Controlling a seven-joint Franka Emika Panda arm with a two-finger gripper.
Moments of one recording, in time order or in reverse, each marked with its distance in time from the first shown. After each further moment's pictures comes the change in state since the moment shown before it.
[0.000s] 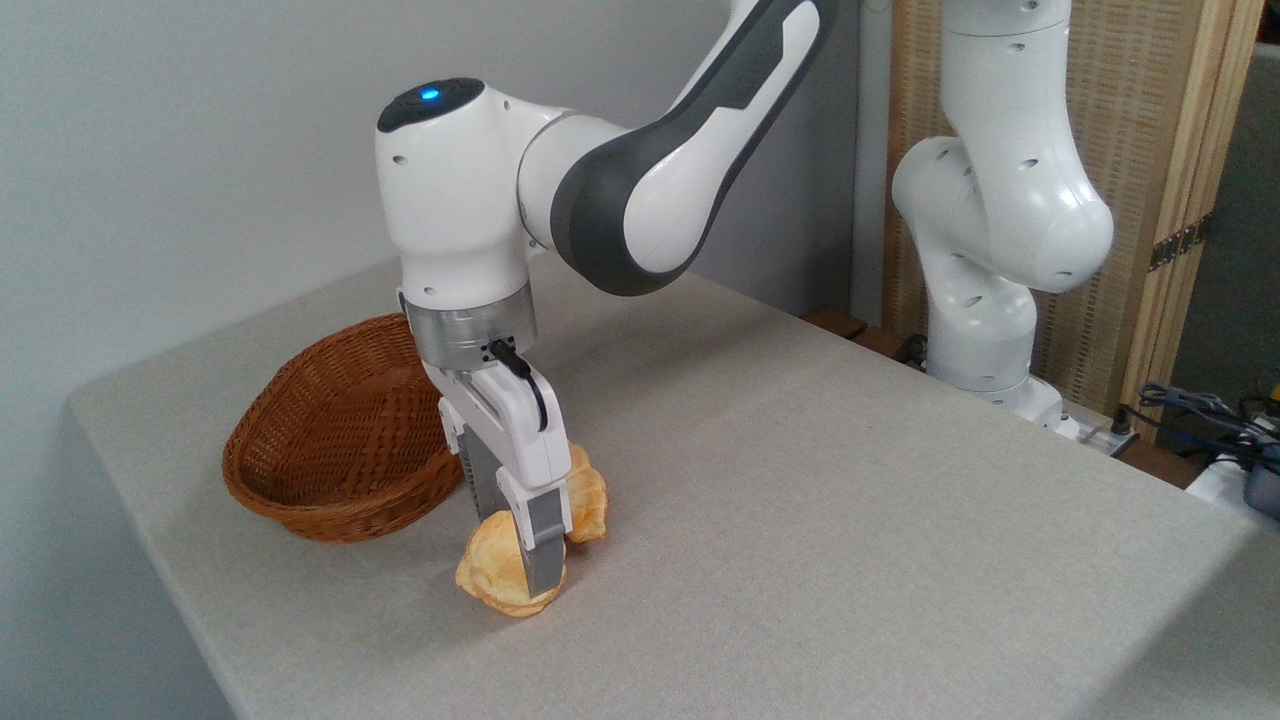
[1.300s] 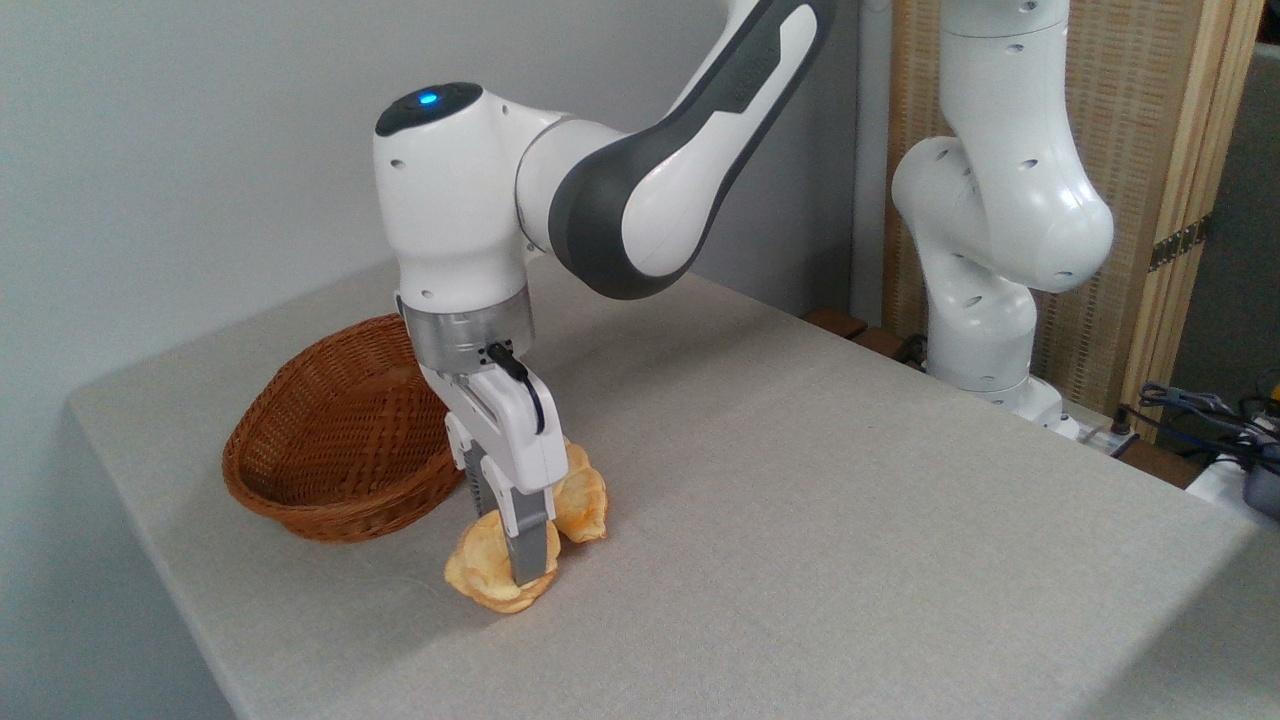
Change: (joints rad) arm 0.002 0.005 0.000 0.009 0.001 0.009 0.000
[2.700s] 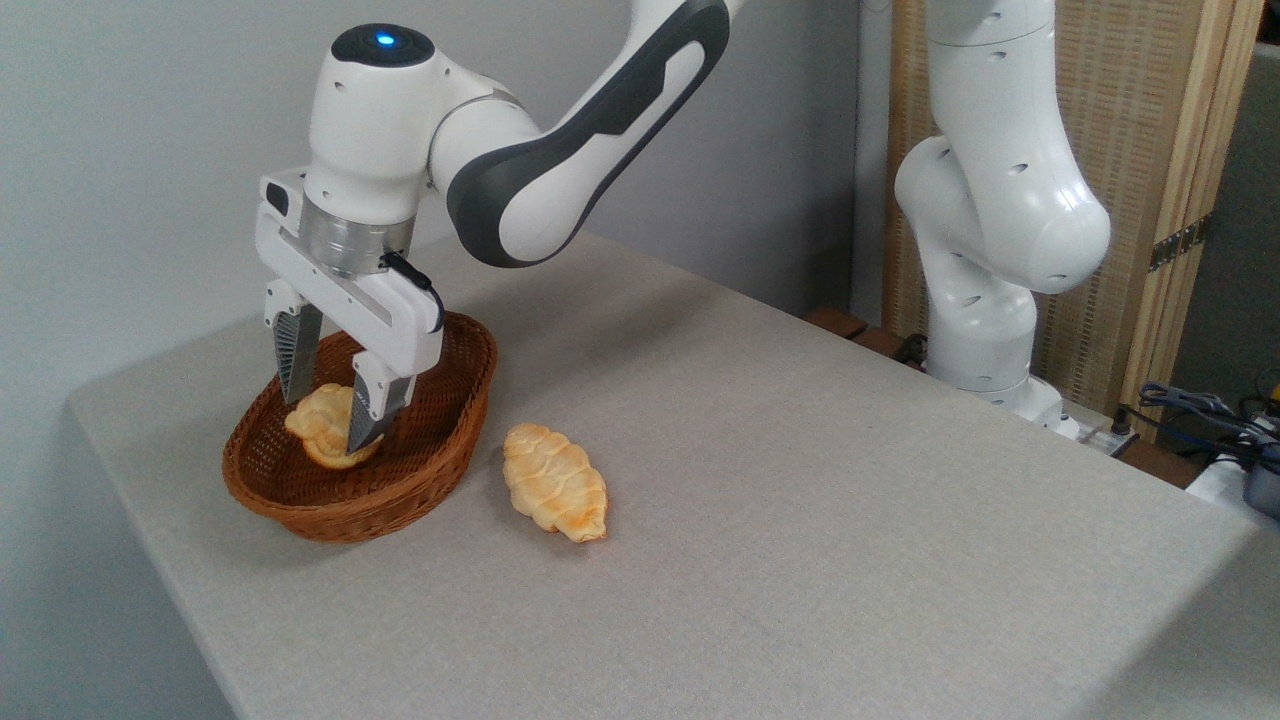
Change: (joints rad) arm -0.053 0.076 -0.239 0.090 -0.323 0.290 -0.461
